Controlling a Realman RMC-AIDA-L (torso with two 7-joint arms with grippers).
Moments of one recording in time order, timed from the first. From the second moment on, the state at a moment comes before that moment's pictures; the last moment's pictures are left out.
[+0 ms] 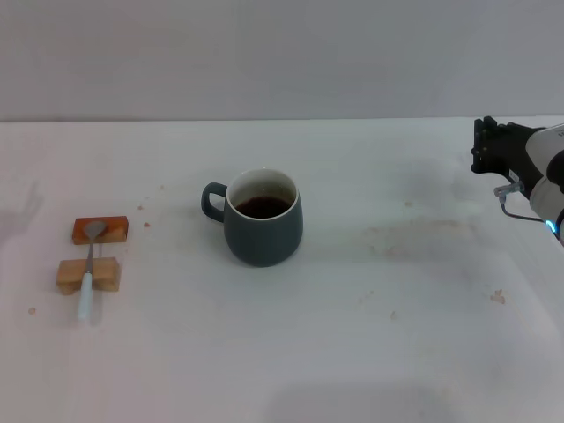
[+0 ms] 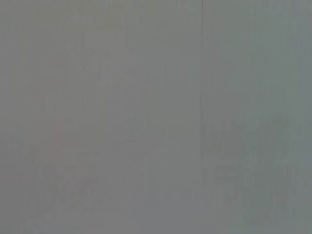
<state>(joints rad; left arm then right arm) 0.01 -2.07 -1.86 -1.05 0.71 -0.53 2.25 0.59 2.06 1.39 0.35 -2.92 -0.53 0.13</state>
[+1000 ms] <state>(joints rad) 0.06 -2.05 -1.95 -1.27 0.62 -0.44 2.28 0.61 2.04 1.39 0.33 -2.92 -0.51 0.12</state>
